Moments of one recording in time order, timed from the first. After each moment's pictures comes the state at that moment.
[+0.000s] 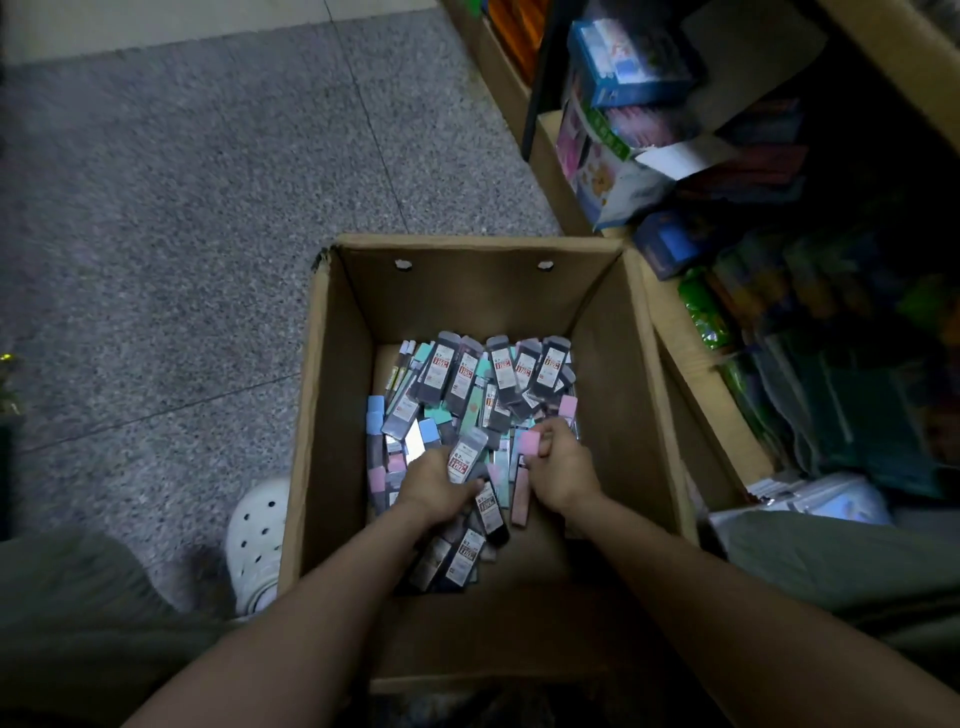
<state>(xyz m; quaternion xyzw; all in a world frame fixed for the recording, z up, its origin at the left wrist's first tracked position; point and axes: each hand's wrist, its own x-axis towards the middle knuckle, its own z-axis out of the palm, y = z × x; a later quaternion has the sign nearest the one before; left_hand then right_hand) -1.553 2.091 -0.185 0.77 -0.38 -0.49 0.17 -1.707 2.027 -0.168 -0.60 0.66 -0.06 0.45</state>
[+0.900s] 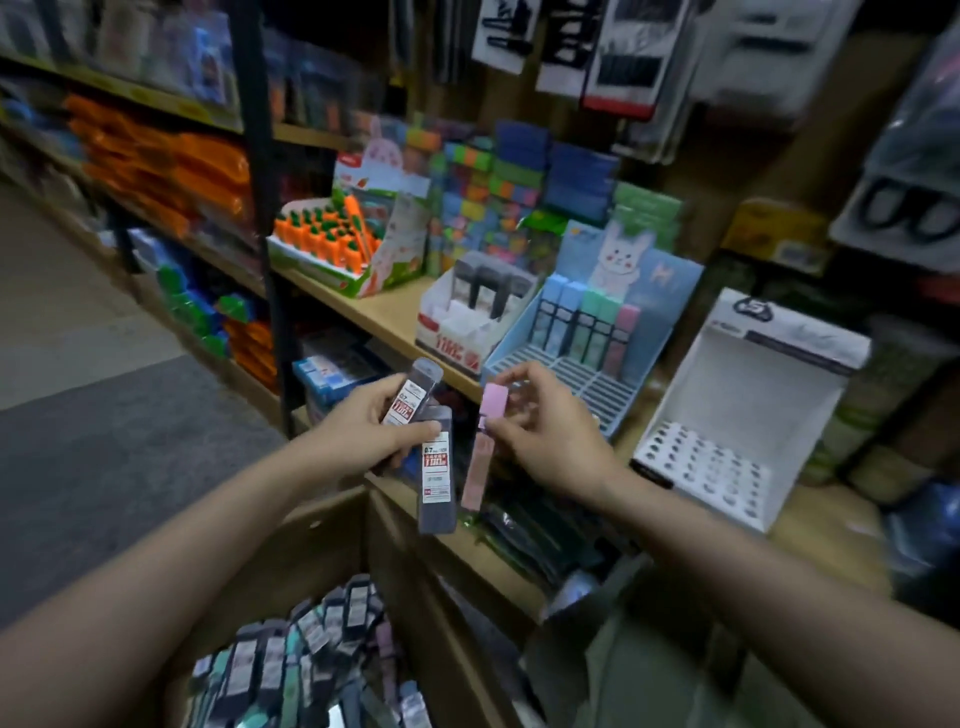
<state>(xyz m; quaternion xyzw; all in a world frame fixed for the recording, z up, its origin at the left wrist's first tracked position) -1.627 1.946 0.144 0.41 -0.71 -0.48 0.32 -1.831 2.001 0.174 -0.66 0.60 -0.39 0.23</state>
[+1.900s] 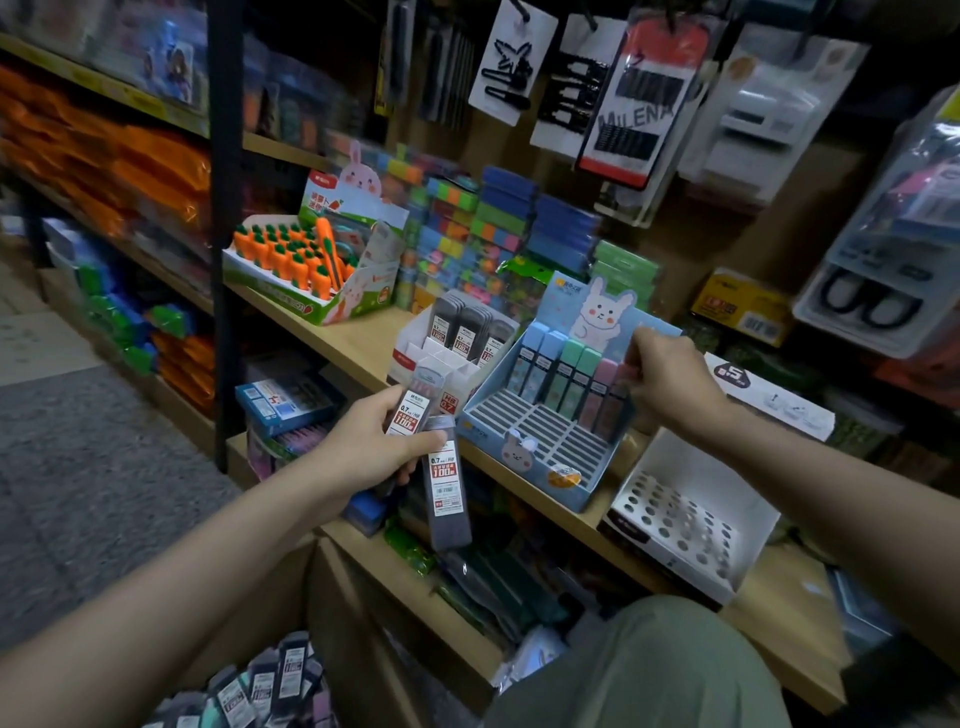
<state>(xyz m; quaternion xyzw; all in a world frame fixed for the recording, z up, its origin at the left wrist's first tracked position) -1.654 1.907 0.142 0.36 -0.65 -0.52 0.41 -1.952 1.938 0.255 -0.63 0.75 -0.13 -0.17</state>
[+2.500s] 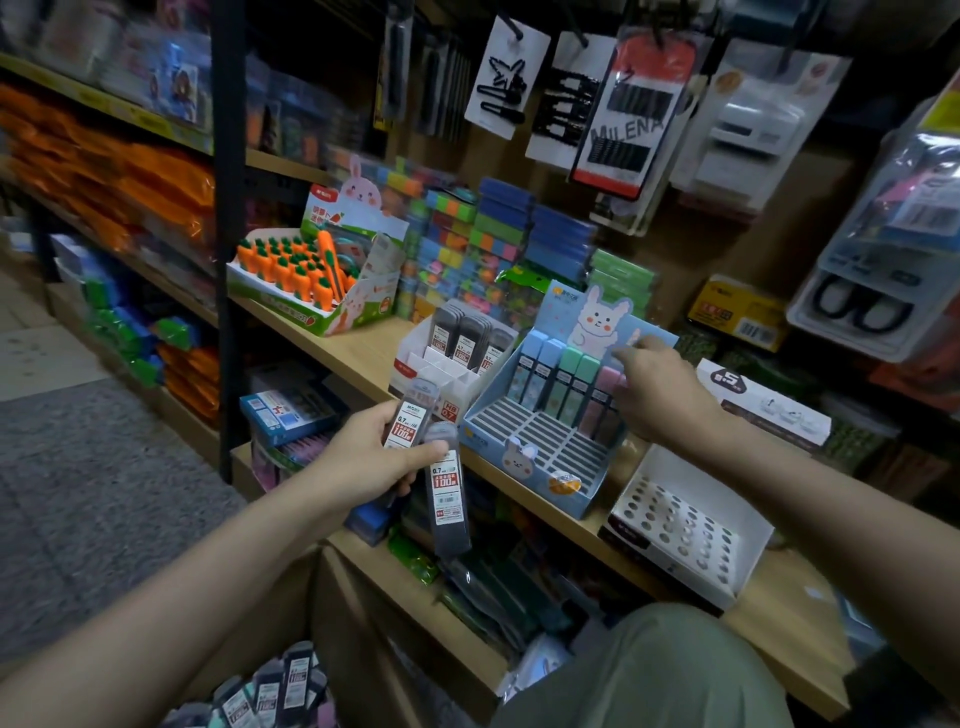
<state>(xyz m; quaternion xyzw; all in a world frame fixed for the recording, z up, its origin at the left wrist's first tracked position) -1.651 1.920 0.150 0.36 -0.65 -0.53 0.40 -1.927 1.953 0.260 -0.64 0.74 -0.07 -0.18</state>
